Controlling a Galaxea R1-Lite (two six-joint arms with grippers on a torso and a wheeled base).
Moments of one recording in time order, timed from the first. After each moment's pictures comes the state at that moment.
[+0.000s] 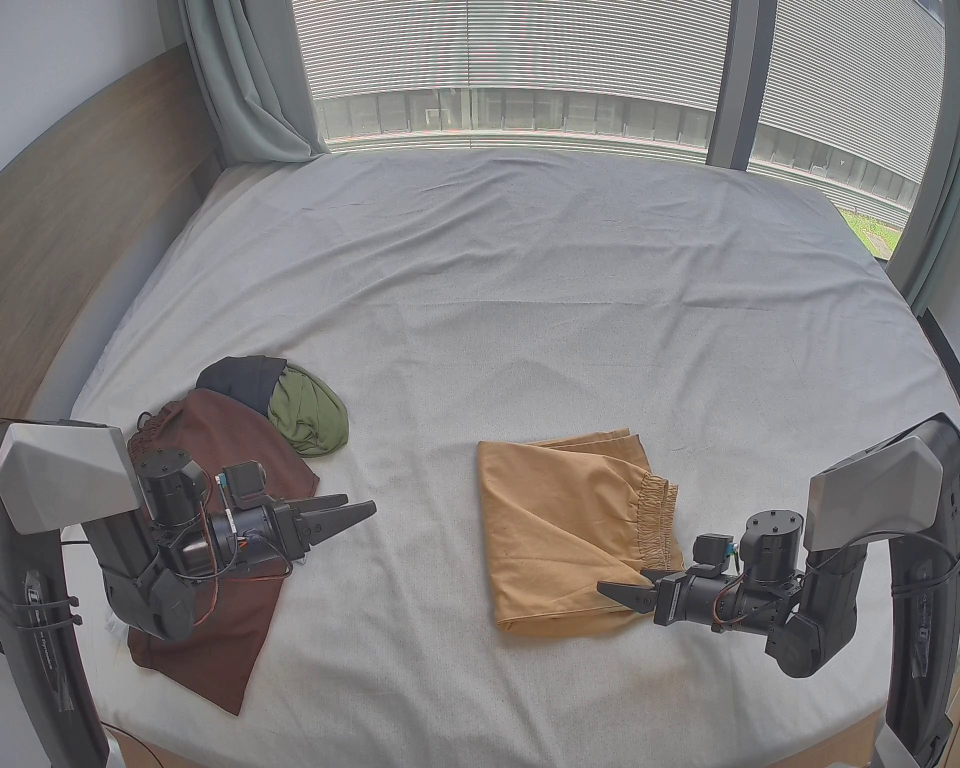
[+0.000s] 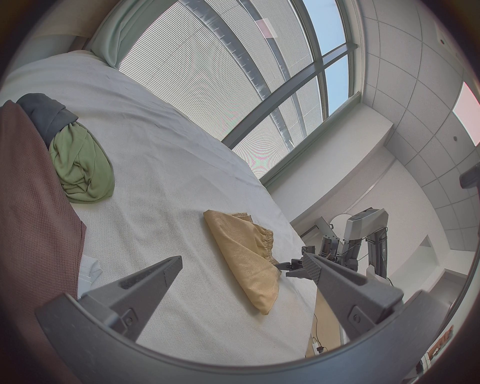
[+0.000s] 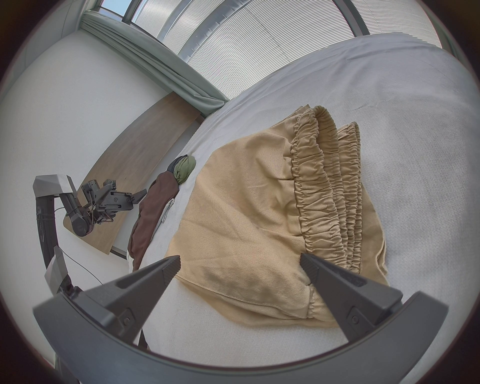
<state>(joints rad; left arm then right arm) -0.10 2.25 -0.53 -1.55 -0.88 -0.43 0.32 2.41 -0.38 -1.54 0.44 0.35</state>
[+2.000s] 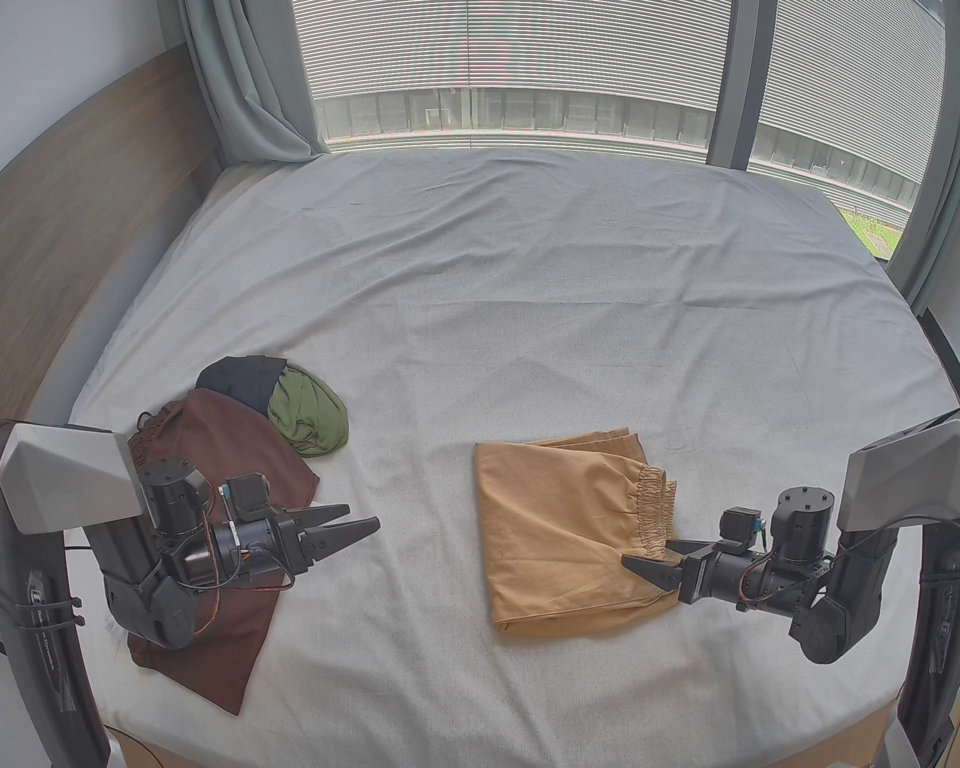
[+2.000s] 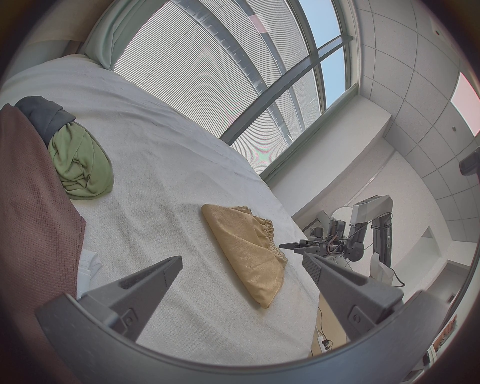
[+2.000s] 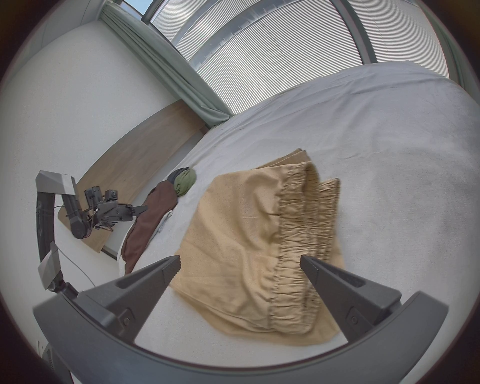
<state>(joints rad) -0.11 2.26 -0.50 -1.55 -0.88 -0.36 0.26 2.29 -0.36 -1.54 0.44 0.26</state>
